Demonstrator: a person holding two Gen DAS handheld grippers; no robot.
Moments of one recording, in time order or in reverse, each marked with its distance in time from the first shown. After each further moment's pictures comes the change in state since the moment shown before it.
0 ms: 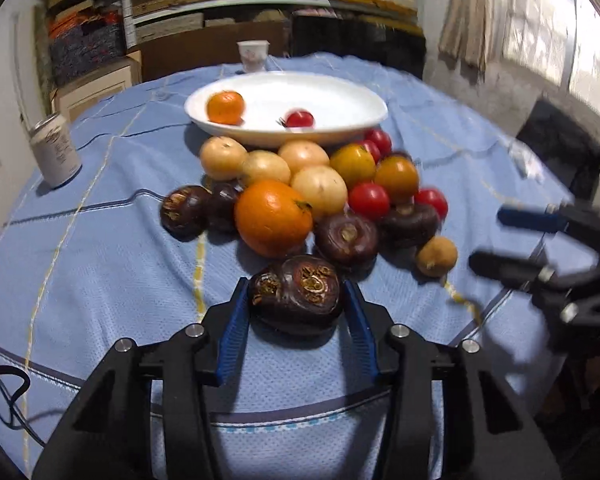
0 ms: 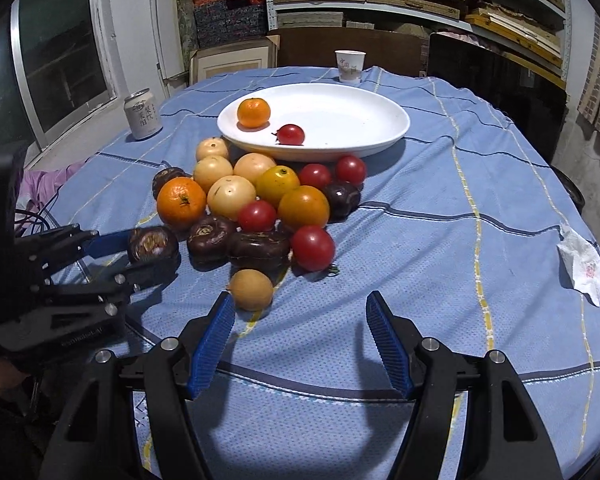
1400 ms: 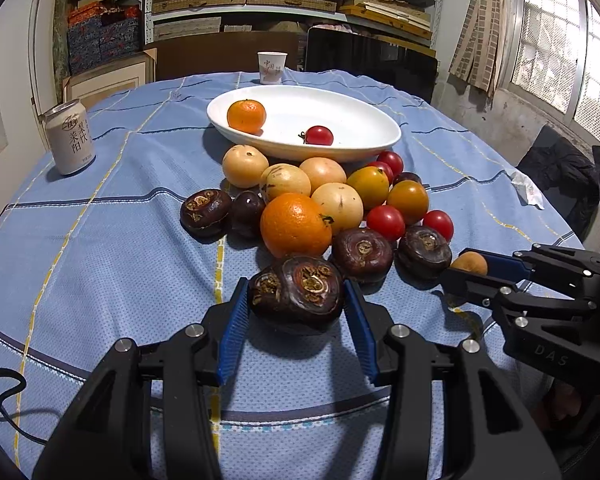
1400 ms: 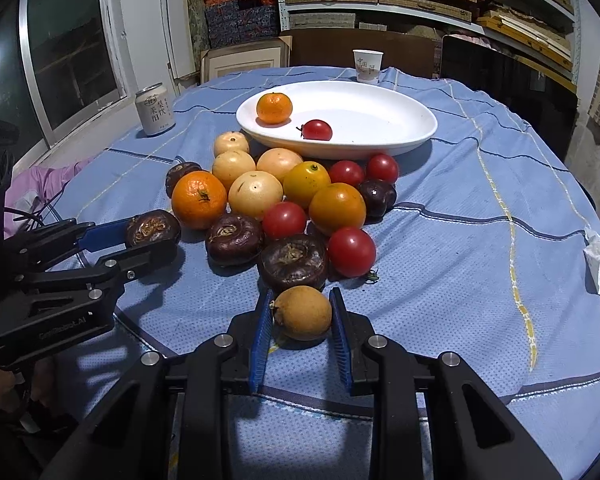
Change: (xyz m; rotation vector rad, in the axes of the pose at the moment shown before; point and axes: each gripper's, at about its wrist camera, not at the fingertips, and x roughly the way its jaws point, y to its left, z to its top) left arm -0.005 0.009 -0.001 -0.049 -0.027 -0.002; right arm 0.016 0.016 -0.001 -0.009 -0.018 0.031
